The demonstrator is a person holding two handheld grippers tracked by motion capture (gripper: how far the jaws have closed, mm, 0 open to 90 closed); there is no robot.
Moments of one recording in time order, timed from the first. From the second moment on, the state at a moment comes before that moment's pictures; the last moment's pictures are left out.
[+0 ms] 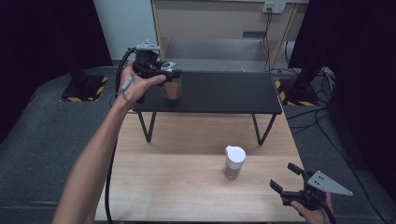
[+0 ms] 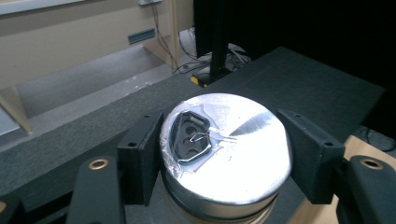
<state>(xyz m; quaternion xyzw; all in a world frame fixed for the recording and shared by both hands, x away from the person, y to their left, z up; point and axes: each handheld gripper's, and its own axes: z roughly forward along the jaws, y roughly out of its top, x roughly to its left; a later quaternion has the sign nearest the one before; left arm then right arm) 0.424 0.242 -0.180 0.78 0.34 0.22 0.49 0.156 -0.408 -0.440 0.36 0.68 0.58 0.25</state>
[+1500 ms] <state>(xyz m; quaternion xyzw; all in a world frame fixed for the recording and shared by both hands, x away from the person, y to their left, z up) 0.422 0.246 -0.192 0.72 0.37 0.23 0.54 0.155 -0.408 -0.440 0.36 0.68 0.58 0.25</state>
